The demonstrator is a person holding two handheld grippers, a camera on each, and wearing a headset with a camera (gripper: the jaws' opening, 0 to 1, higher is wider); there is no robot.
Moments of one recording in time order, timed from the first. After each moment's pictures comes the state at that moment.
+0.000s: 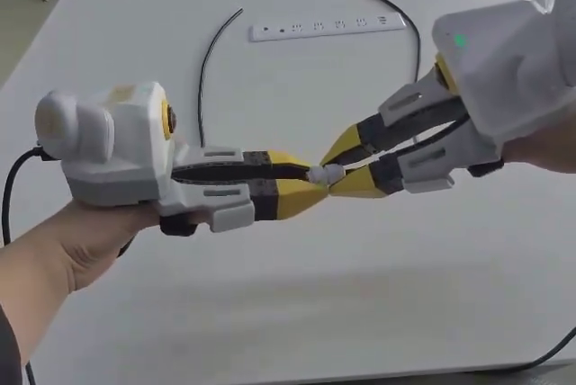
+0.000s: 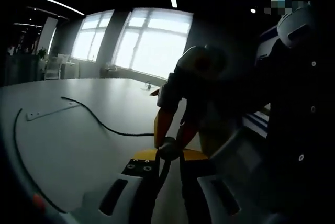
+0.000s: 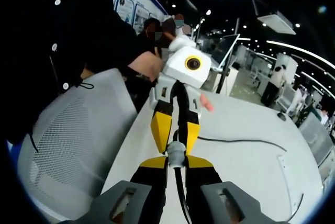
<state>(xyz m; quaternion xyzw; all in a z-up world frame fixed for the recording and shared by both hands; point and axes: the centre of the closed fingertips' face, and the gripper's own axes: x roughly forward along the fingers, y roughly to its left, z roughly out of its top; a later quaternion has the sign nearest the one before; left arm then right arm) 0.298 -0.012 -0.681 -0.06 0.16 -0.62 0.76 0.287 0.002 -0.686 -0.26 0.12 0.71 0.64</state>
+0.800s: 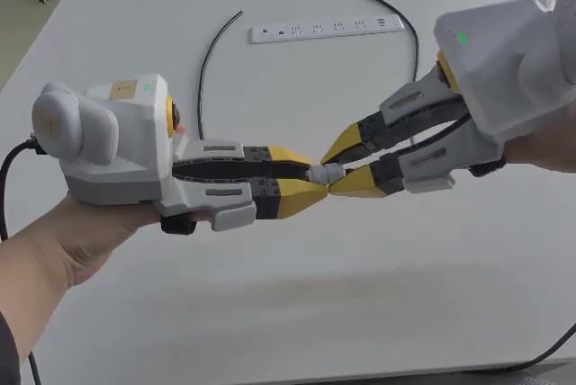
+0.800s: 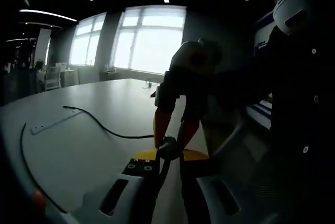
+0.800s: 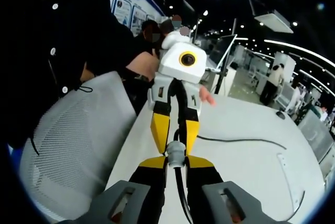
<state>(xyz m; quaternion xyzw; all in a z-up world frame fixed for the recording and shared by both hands) 0.300 -0.012 -0.677 -0.01 0.15 -0.62 0.77 0.287 0.001 -0.681 -0.25 0.13 0.71 0.65</state>
